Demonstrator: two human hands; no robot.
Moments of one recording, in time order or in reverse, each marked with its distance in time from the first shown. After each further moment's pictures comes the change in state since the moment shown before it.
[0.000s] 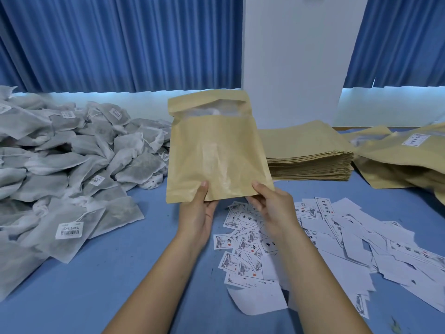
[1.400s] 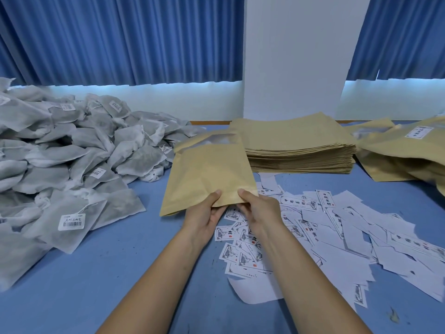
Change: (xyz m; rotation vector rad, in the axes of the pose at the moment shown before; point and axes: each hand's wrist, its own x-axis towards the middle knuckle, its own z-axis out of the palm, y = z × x) left_hand 0.009 -0.018 -0.019 0.060 0.112 -0.270; right_hand -0.001 0.032 0.008 -0.049 0.122 0.127
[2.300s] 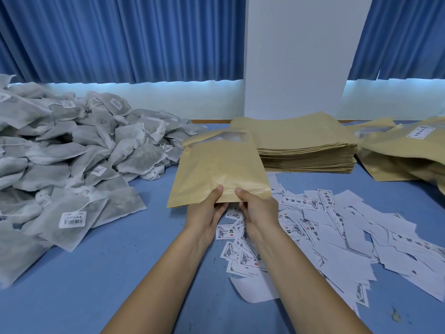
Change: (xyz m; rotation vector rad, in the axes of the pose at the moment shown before) left_hand -0.014 0.002 0.004 0.101 0.090 0.066; right_hand -0.006 0.009 0.008 0.017 0.081 -0.061
